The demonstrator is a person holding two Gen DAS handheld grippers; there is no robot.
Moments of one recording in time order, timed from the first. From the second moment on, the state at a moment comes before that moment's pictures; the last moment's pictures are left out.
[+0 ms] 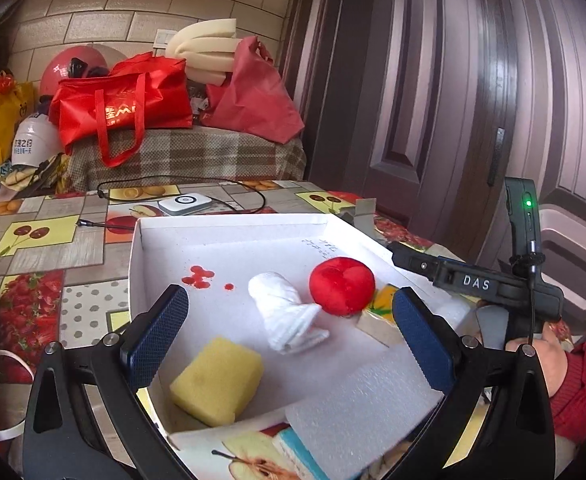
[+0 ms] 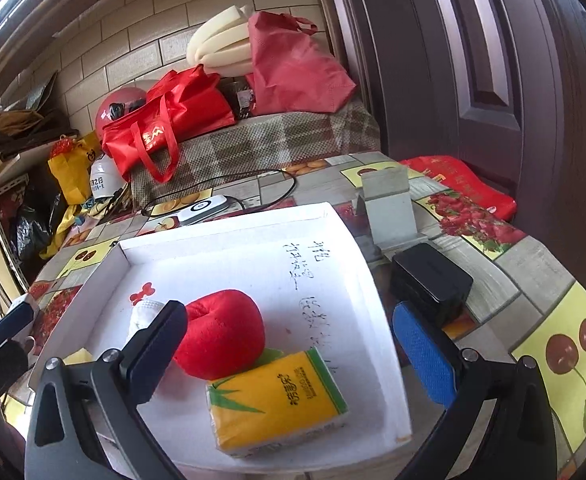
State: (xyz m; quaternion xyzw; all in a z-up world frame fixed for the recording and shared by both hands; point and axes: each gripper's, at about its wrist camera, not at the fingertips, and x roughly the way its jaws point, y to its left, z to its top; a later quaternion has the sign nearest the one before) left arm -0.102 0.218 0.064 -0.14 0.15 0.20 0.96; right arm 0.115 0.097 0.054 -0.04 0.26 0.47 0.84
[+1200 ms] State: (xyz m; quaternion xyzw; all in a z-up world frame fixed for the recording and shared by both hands) left arm -0.061 0.179 0.040 -0.07 0.32 0.09 0.94; right arm 0.046 0.099 0.042 -0.10 0.29 0.55 0.78
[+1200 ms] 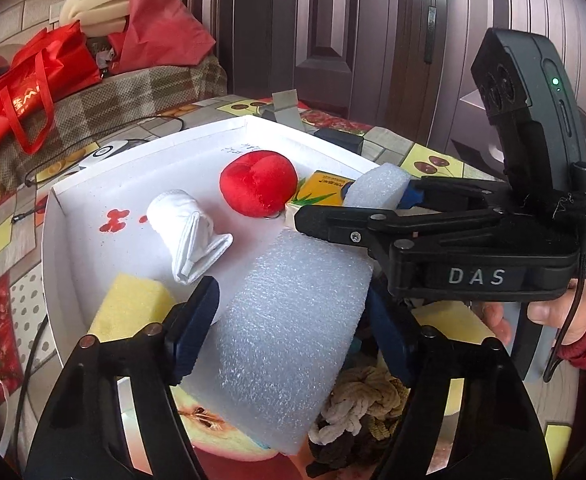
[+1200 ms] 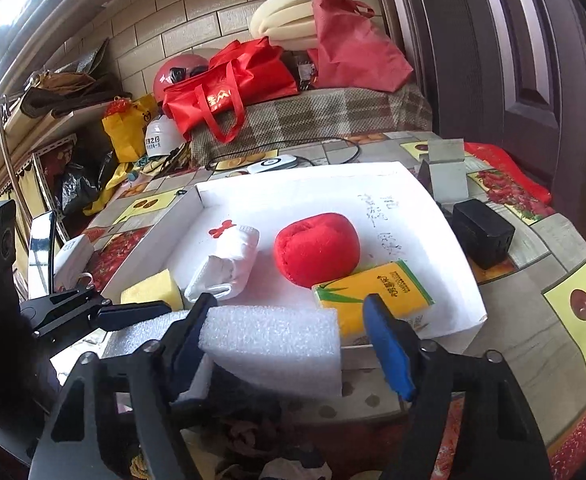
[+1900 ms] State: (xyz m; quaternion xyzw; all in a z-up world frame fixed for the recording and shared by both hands) left arm -0.148 0.169 0.068 -0.06 0.12 0.35 0.93; right arm 0.050 -0.010 0.074 -0.04 0.16 0.47 0.87
